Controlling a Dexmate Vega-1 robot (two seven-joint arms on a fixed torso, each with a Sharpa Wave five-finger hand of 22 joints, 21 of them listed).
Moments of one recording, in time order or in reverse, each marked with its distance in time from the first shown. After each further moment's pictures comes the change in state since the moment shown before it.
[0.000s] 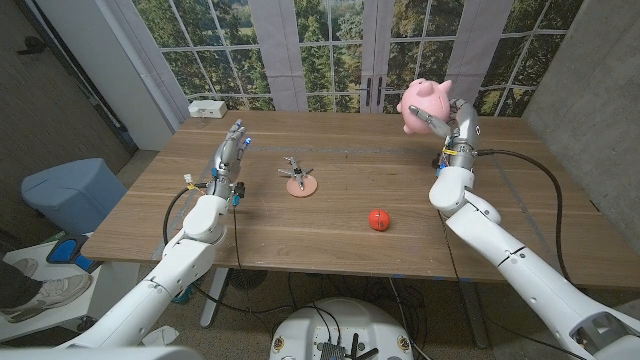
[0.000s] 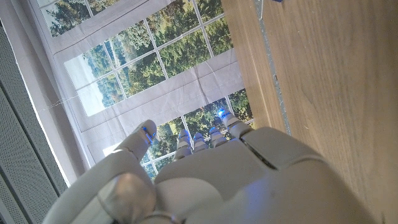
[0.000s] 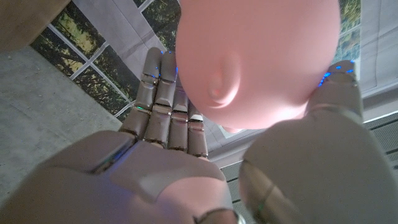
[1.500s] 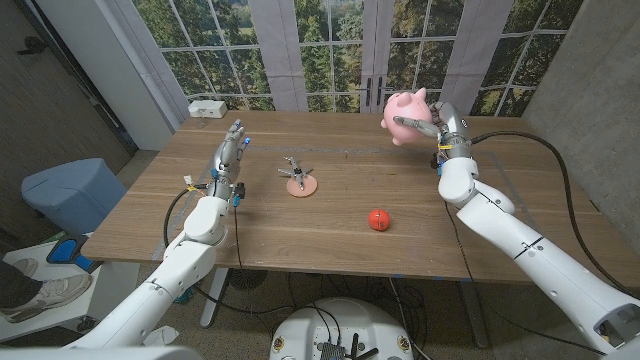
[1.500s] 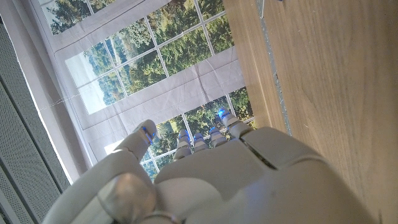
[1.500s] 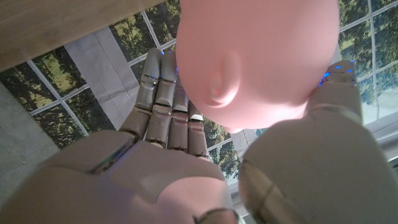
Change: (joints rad) left arm 0.010 -0.008 -0.003 -0.005 0.010 -0.008 0.015; left_hand 0.000 0.000 -0.004 -0.004 0.000 -0.004 -0.004 0.000 0.000 0.000 0.000 0.000 0.000 0.000 0.000 0.000 0.000 0.000 0.000 0.000 0.000; right arm 0.042 -0.176 -0.050 -0.152 0.023 -0.230 0.423; right_hand 0.000 0.000 0.000 0.000 0.000 0.000 0.000 -0.014 0.000 -0.006 -0.006 -0.015 0.011 0.000 0.000 -0.014 0.000 -0.020 -0.005 0.000 0.000
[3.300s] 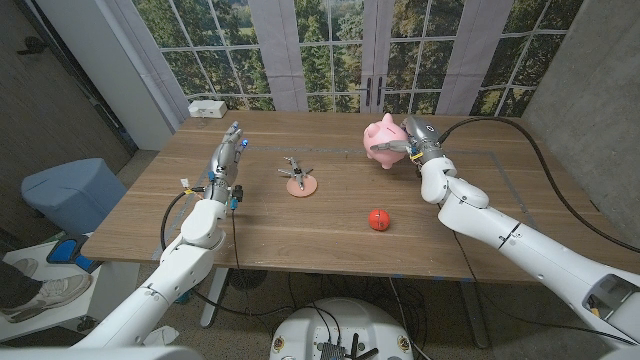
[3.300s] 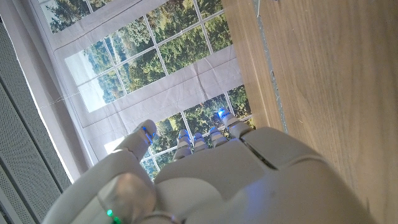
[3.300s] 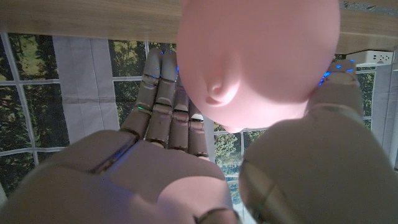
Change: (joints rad) left arm 0.029 0.009 -0.015 -0.024 -0.002 0.000 0.008; left_hand 0.000 0.000 0.000 0.000 0.000 -0.004 -0.004 0.000 0.000 -0.005 -0.005 0.000 0.000 0.000 0.000 0.000 0.000 0.000 0.000 0.000 0.000; right arm 0.161 -0.019 -0.262 0.084 -0.263 -0.182 0.154; right_hand 0.000 0.000 0.001 -0.001 0.000 0.000 0.000 -0.012 0.013 0.006 -0.005 -0.016 -0.007 0.000 0.000 -0.013 -0.005 0.000 0.000 0.000 0.000
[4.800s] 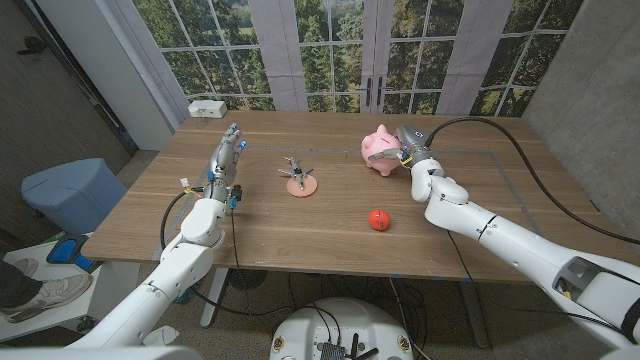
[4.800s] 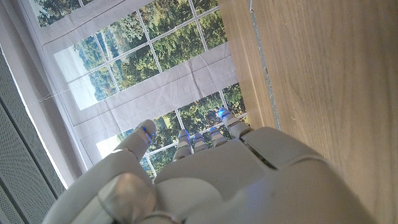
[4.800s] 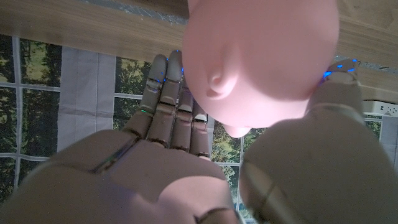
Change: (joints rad) left arm -0.025 -0.007 0.003 0.040 -0.016 0.009 -0.008; left_hand 0.000 0.000 -0.004 -0.004 0.000 0.000 0.000 0.000 0.000 0.000 0.000 0.000 0.000 0.000 0.000 0.000 -0.002 0.000 0.000 0.000 0.000; right arm 0.113 0.077 -0.114 0.178 -0.100 -0.063 0.081; right_hand -0.017 0.017 0.000 0.000 -0.031 -0.039 -0.104 -0.079 -0.014 -0.016 -0.088 -0.117 -0.100 -0.004 -0.082 -0.184 -0.091 -0.081 -0.045 -0.031 0.000
